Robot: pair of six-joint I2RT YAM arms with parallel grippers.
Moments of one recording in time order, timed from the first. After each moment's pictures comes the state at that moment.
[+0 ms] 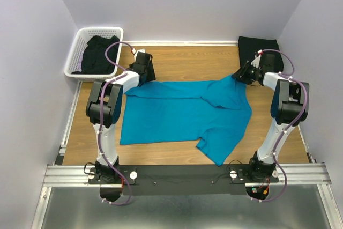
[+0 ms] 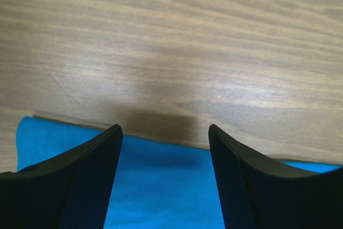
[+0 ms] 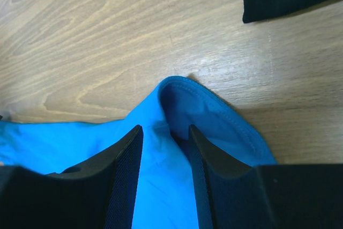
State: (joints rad) left arm -0.28 2.03 1.37 -0.13 -0.23 -0.41; right arm -0.16 2.00 1.27 -0.05 -0.47 0.40
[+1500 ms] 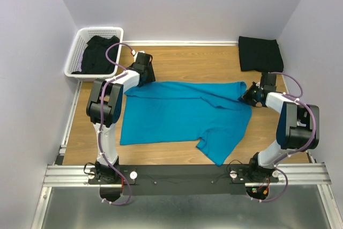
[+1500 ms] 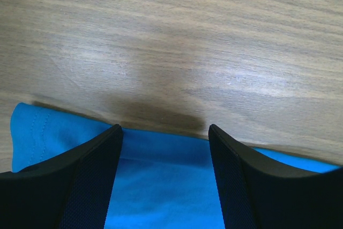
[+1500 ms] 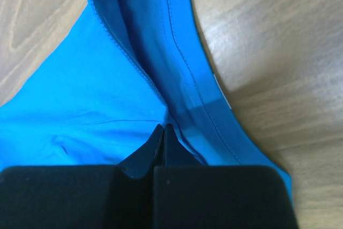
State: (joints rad) left arm -0.28 2.05 1.39 -0.22 -0.21 -0.44; right arm -0.16 1.63 0.82 -0.12 -0.24 0.58
